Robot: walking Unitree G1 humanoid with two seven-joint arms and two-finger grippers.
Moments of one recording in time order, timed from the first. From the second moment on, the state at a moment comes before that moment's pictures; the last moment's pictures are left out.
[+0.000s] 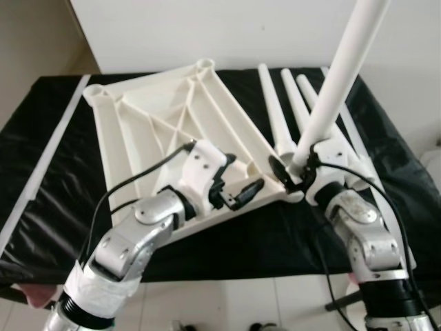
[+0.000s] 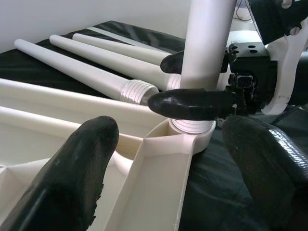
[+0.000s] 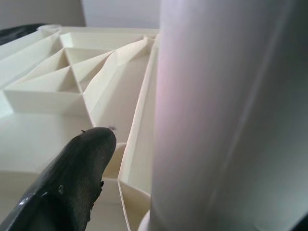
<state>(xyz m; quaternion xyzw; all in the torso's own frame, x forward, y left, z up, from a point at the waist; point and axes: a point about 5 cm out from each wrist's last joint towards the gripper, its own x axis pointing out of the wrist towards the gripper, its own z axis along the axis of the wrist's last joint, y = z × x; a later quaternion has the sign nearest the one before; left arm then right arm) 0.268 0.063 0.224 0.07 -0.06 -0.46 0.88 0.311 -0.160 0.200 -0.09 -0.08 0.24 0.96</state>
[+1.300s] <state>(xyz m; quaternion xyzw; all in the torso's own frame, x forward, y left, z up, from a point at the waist) 0.266 0.063 0.220 0.07 -0.05 -0.47 0.88 0.311 -0.150 0.187 -0.01 -0.08 0.03 1.00</state>
